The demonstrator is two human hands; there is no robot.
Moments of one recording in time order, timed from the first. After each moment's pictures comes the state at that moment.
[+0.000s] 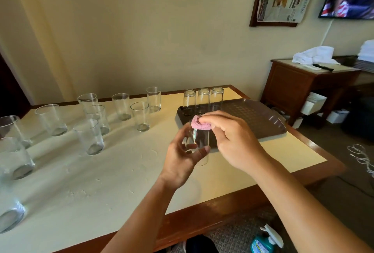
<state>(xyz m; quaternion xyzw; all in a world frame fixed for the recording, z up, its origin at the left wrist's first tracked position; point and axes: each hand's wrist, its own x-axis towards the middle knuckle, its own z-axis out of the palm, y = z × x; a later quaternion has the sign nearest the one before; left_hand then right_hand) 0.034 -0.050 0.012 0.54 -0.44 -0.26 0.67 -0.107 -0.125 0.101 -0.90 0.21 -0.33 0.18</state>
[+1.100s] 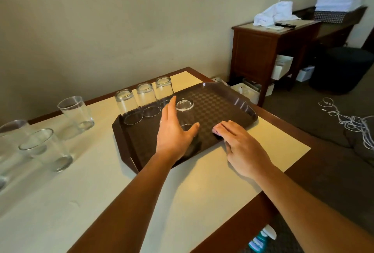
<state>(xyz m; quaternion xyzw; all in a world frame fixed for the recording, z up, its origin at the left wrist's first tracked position) 0.016 -0.292 -0.016 0.73 -0.52 -0.12 0.43 -0.190 -0.350 -0.073 -0.89 0.36 -0.28 0.05</state>
